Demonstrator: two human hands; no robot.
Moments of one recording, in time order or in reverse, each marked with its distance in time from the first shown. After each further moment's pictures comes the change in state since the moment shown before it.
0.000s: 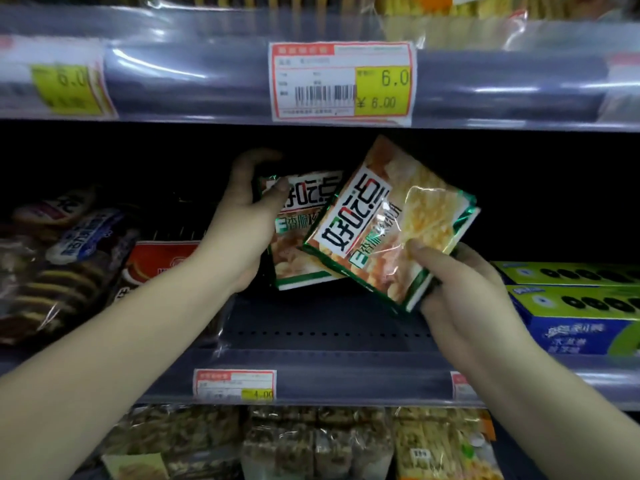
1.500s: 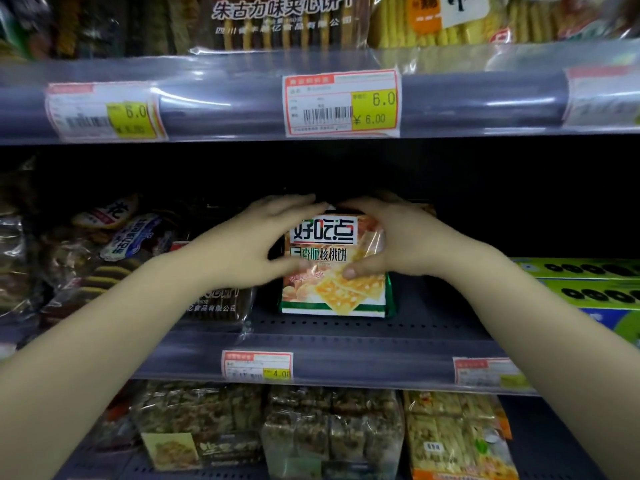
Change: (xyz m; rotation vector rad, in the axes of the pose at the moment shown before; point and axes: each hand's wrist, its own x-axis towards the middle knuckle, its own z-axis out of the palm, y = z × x) left_hand -0.009 0.020 -0.047 1.106 -0.702 0.417; right_hand 0.058 -0.029 0.037 -1.492 -0.600 -0.468
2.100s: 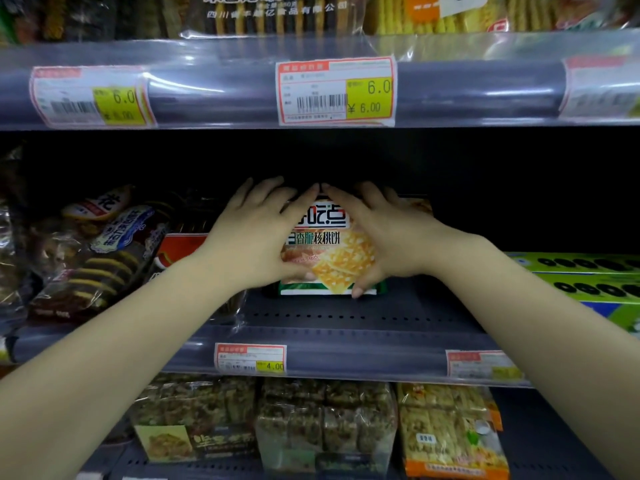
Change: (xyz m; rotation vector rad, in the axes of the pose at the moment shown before) left_hand 0.008 0.014 0.016 0.442 0.035 -0.188; right_hand 0.006 0.007 0.010 -0.355 -0.063 -0.117
